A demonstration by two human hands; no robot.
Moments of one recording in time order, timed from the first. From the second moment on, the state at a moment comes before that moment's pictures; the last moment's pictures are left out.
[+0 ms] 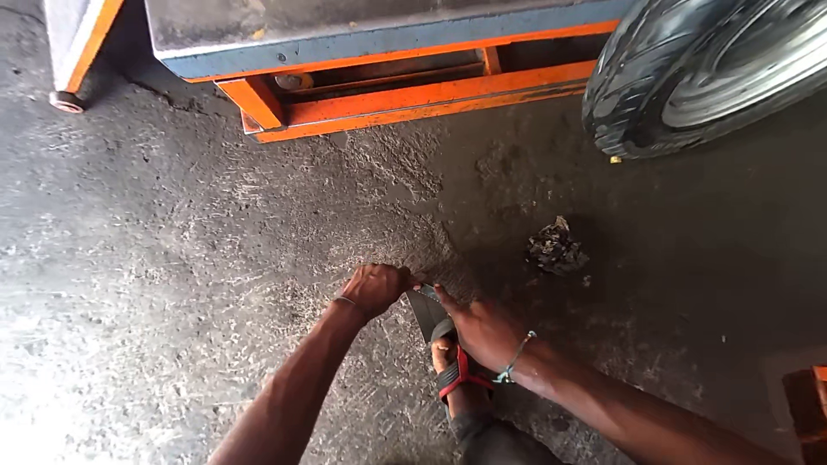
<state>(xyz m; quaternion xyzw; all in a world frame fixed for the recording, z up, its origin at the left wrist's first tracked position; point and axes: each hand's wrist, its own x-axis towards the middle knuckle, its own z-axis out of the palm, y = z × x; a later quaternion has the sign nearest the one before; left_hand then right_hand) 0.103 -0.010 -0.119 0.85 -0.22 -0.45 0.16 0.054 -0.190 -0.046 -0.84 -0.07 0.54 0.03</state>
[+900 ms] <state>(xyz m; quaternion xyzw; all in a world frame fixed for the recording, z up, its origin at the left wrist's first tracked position) 0.115 -0.018 -0.123 0.86 -0.18 -0.47 0.12 0.071 -0.174 -0.049 -0.85 -0.04 0.52 0.05</state>
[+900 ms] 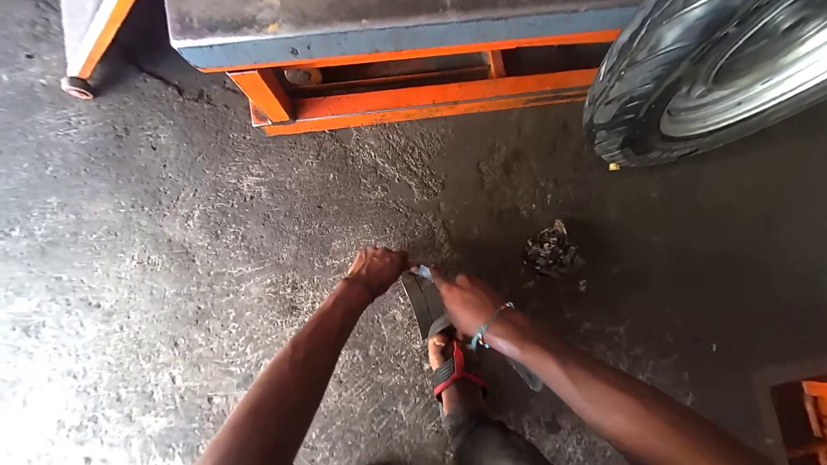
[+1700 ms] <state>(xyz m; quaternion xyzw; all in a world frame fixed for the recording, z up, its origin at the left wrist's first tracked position) 0.118 -0.010 -0.125 0.86 -0.15 -0.47 0.15 0.076 -0.161 -0.050 -0.83 -0.03 0.55 0.06</state>
